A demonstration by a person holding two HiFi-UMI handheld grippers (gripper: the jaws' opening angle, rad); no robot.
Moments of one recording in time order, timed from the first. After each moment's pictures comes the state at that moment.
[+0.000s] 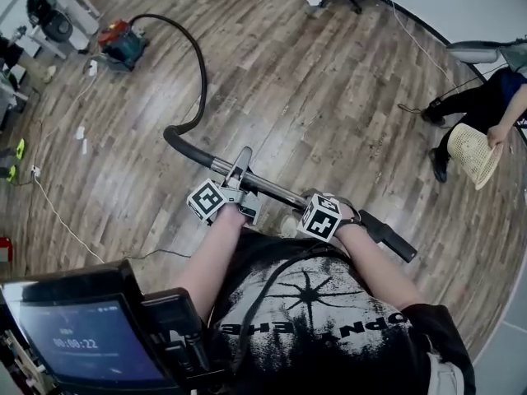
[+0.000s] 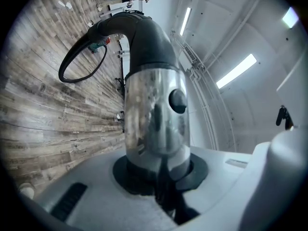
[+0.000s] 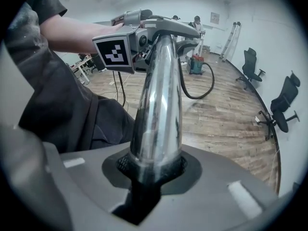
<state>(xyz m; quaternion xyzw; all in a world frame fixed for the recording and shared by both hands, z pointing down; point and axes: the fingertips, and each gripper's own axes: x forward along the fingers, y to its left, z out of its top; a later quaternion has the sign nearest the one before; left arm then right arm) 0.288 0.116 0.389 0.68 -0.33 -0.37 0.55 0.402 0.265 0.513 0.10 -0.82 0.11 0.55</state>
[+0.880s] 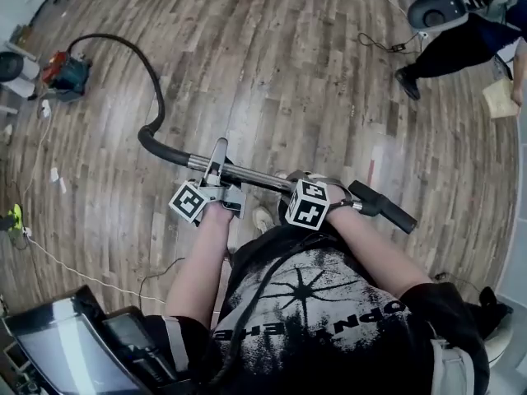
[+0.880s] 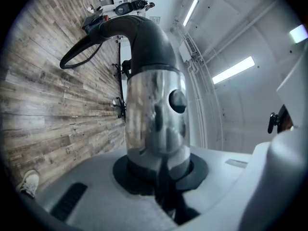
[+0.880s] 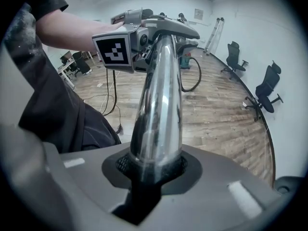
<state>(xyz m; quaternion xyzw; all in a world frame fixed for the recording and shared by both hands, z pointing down) 0.277 0.217 0.415 0.69 -0.27 -0.32 0.59 0.371 0.381 0.527 0.20 -0.79 0.14 0.56</state>
